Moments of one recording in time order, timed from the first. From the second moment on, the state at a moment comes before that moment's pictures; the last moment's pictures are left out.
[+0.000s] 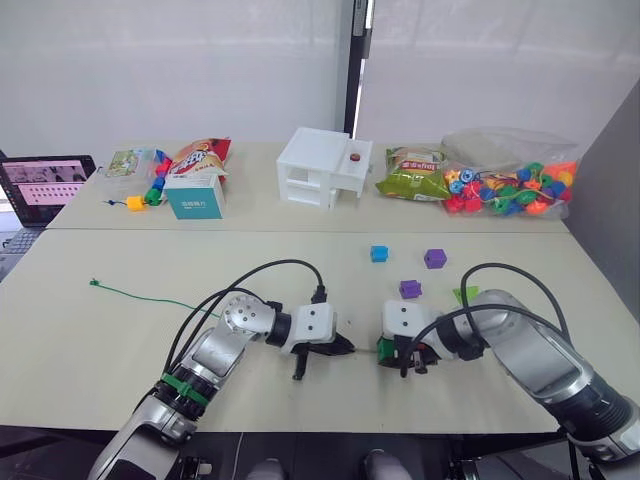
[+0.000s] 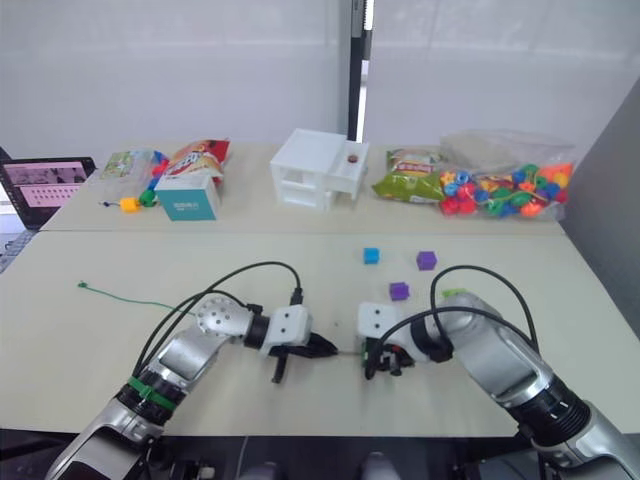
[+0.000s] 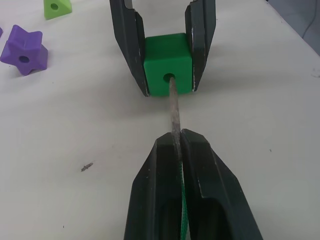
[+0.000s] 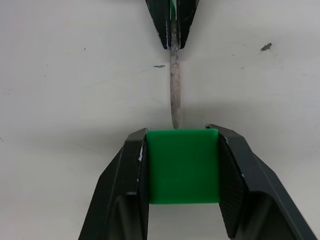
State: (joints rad) left arm -0.53 0.42 -0.42 0.13 -0.06 0.03 -1.20; right arm -0.49 -0.83 0.42 -0.37 0.03 0.73 1.18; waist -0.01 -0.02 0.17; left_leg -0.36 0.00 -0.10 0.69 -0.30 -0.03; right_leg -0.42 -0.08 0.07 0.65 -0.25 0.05
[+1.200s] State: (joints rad) left arm -0.57 0.37 -0.42 0.24 -0.01 0.01 -1.18; right arm -0.49 -0.84 0.42 -0.37 0.05 0.73 1.15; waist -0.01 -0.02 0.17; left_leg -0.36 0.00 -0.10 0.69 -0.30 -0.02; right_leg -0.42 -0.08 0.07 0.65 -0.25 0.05
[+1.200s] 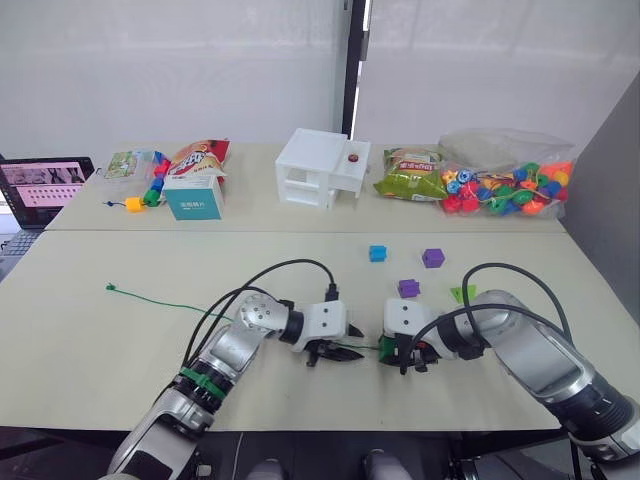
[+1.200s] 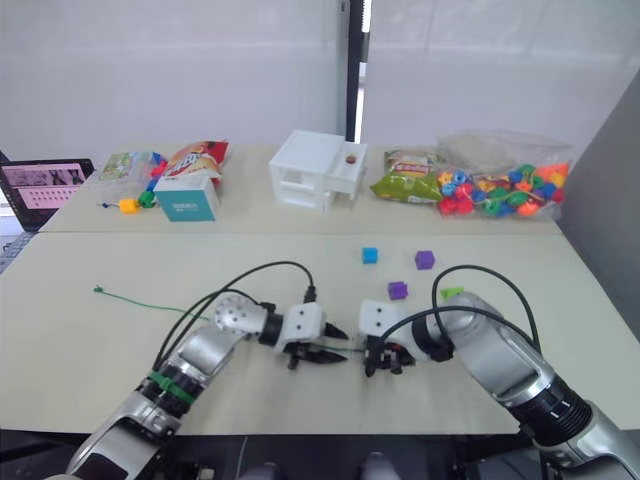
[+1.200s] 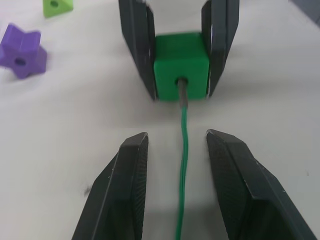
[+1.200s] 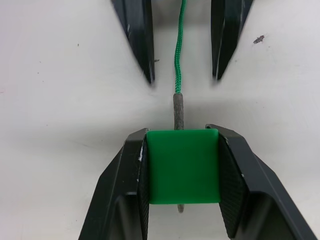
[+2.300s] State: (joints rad) left arm -0.60 0.25 -0.44 0.32 0.00 -0.03 -1.16; right arm -0.49 -0.84 0.42 -0.37 0.05 0.73 1.15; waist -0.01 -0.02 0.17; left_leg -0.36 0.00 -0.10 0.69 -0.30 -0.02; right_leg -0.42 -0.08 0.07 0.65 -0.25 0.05
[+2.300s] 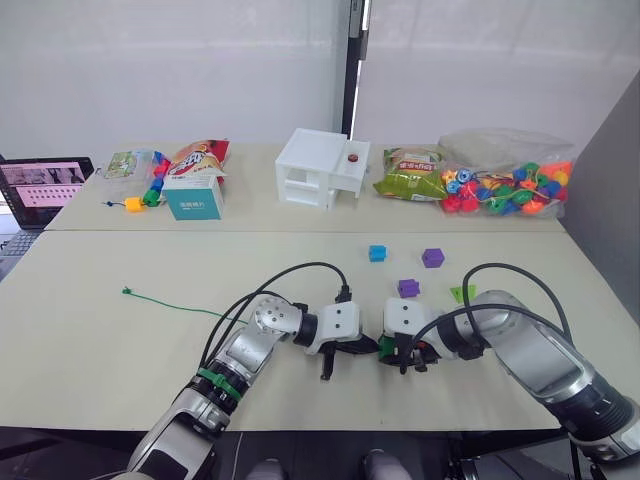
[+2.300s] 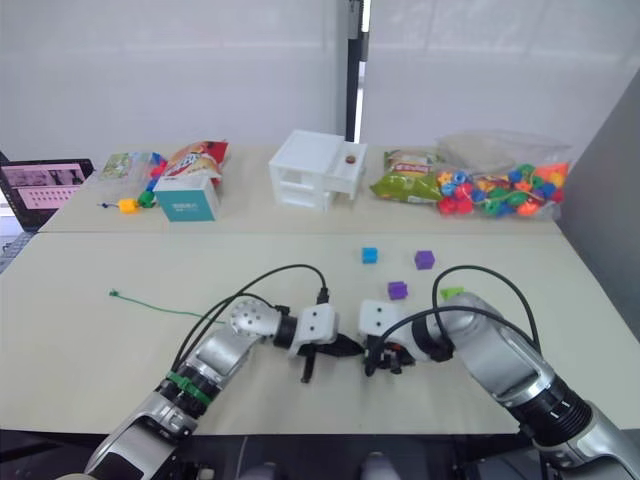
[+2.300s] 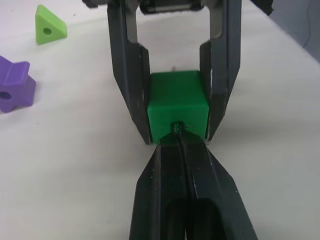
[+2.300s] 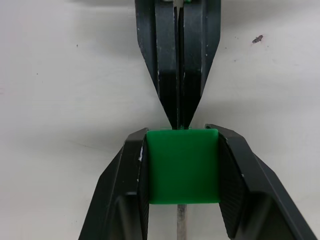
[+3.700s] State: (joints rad) left arm -0.65 0.13 -0.45 0.45 -0.04 -0.09 -1.17; right arm -0.15 -1.10 -0.02 -0.74 0.37 1.04 1.02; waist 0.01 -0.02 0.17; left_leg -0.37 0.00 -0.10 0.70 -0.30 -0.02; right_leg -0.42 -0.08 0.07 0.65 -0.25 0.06
